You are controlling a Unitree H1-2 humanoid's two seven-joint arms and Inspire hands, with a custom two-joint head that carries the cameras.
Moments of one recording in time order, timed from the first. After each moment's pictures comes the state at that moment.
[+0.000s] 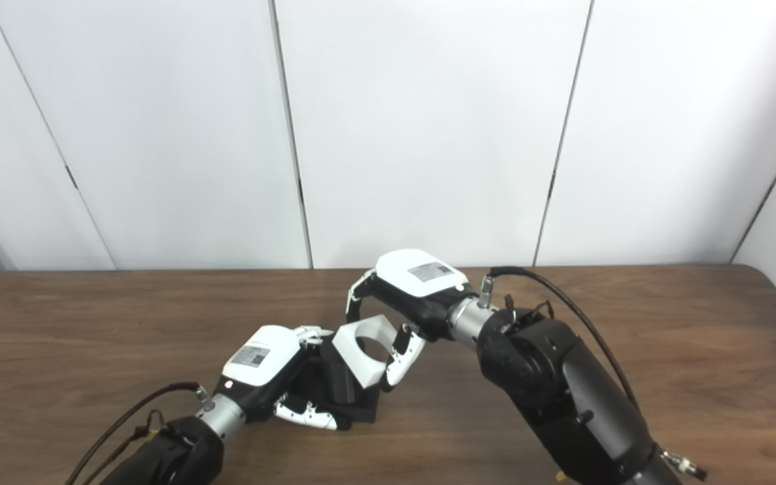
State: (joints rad) left arm -0.46 0.32 -0.61 0.36 0.77 -0.12 0.10; right arm -0.57 -0.34 0.38 -0.17 -0.75 0.13 0.57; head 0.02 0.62
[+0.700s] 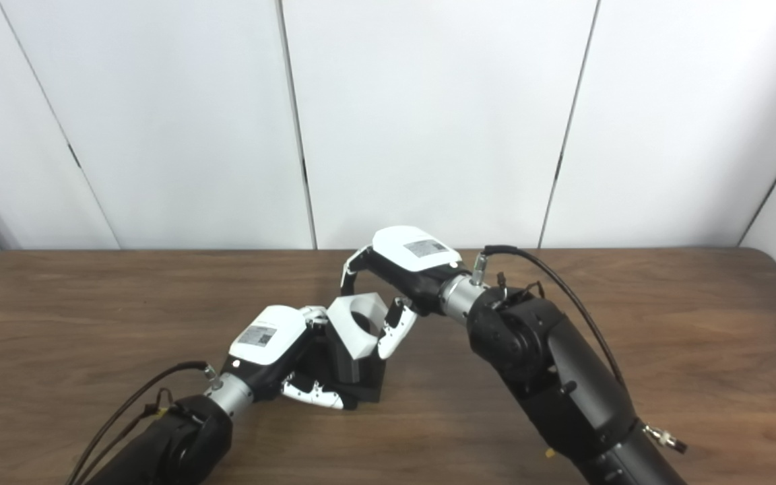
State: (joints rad) left arm -0.46 0.32 -0.61 0.34 0.77 -0.09 0.09; right arm -0.60 -0.30 0.39 -0.09 -0.72 0.11 0.50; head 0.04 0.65
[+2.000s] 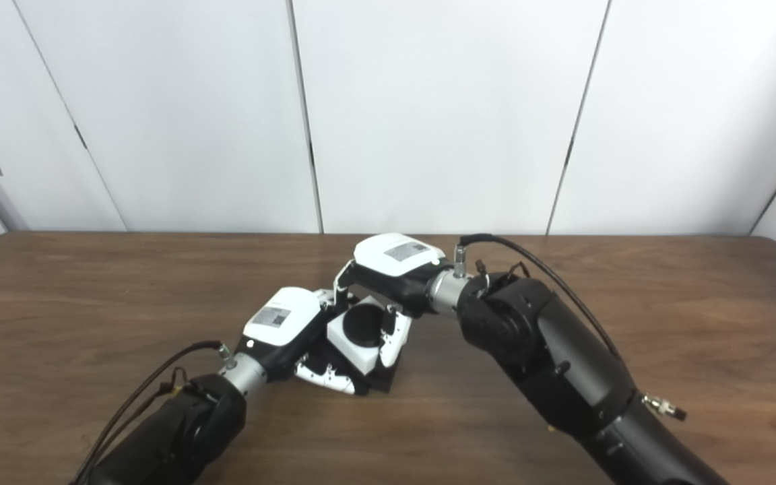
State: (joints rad) left arm -0.46 0.30 -0.60 0.32 0.77 -0.06 0.06; right arm -0.65 -0.35 0.49 -0.09 -0.72 0.11 0.65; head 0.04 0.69
